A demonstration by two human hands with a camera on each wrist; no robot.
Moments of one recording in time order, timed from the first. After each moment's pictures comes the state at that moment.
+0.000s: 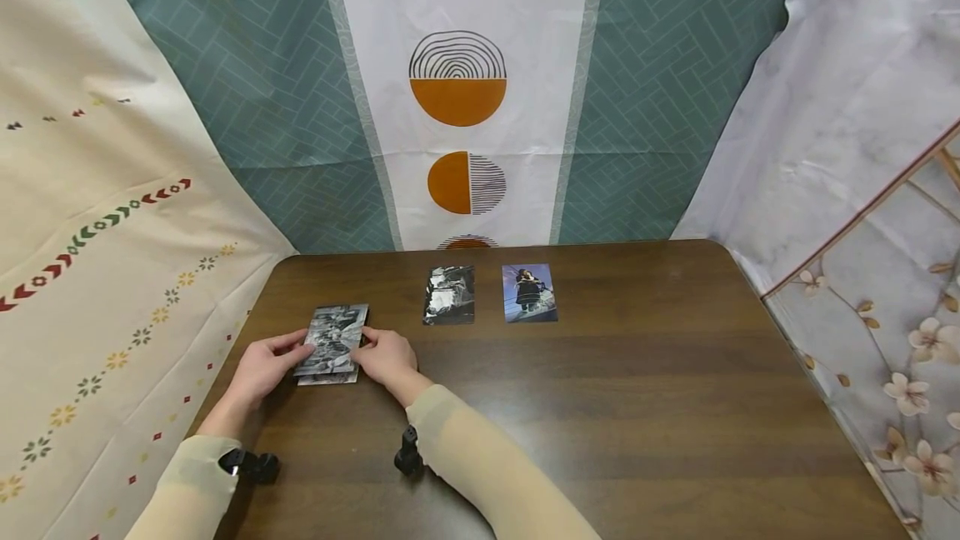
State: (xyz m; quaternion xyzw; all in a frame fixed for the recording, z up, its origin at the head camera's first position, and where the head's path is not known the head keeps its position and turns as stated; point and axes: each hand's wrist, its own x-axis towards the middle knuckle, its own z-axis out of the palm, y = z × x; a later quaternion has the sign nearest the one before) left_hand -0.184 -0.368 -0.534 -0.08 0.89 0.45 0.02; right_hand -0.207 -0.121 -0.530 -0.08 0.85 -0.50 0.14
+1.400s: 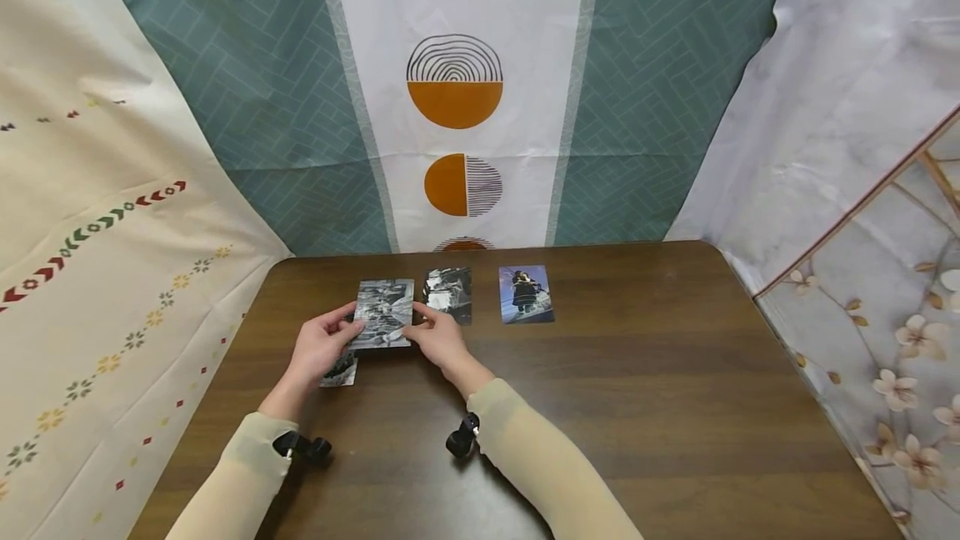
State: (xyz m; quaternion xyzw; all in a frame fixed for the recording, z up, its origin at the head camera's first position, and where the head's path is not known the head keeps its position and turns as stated) left_hand -0.214 -0.273 -0.526 -0.04 0.83 0.55 -0.02; right_hand -0.232 -0.034 -0.528 -0.05 0.73 -0.67 0.14
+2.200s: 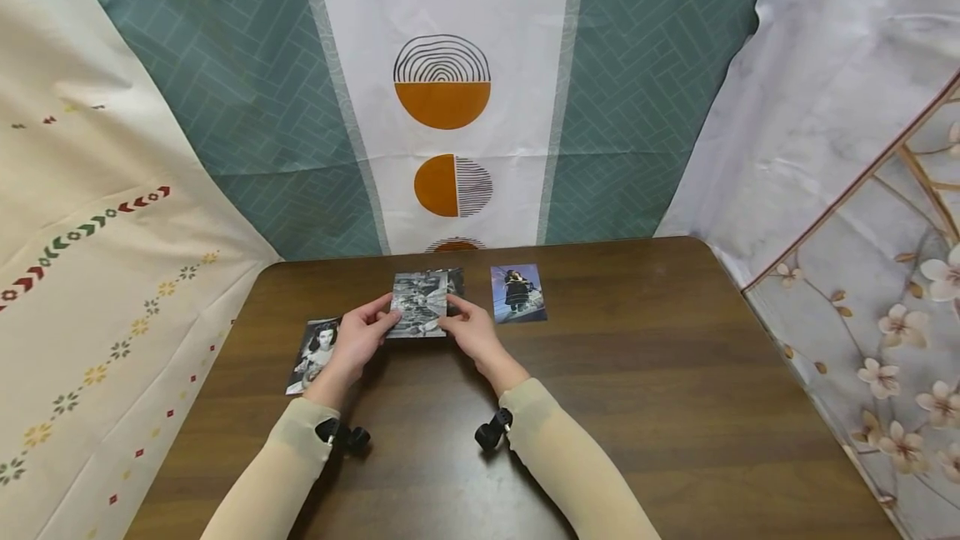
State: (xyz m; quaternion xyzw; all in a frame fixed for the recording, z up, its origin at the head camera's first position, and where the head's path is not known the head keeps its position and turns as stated) left_hand -0.239 -0.200 -0.531 -0.04 0.78 0.62 0.00; right_hand -0.243 0.032 -0.529 -0.03 0.74 -0.66 0.12
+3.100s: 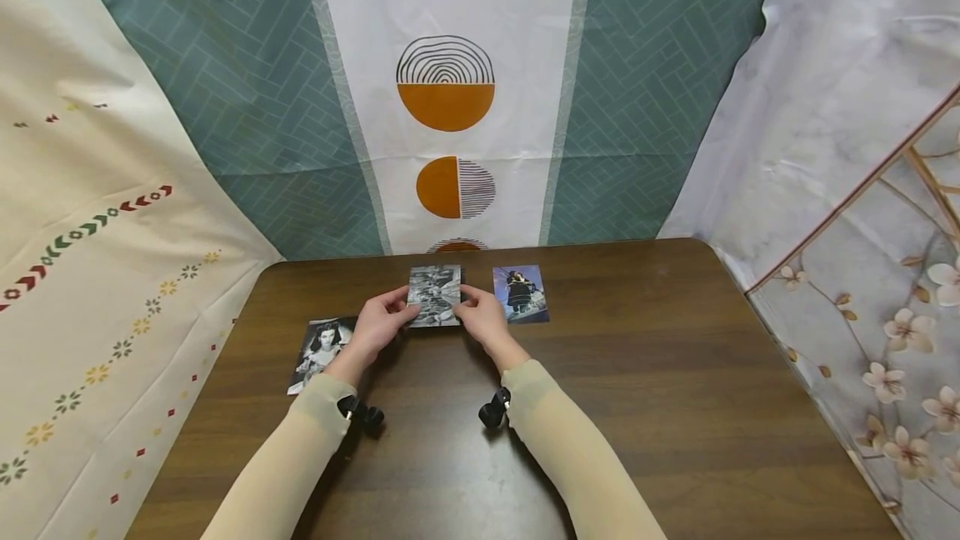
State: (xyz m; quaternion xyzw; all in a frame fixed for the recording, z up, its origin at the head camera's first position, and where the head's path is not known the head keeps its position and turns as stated) left_hand -0.274 -0.182 -0.535 -0.03 0.84 0.54 0.02; right_hand -0.278 0.040 -0.534 0.00 0.81 -0.58 0.08
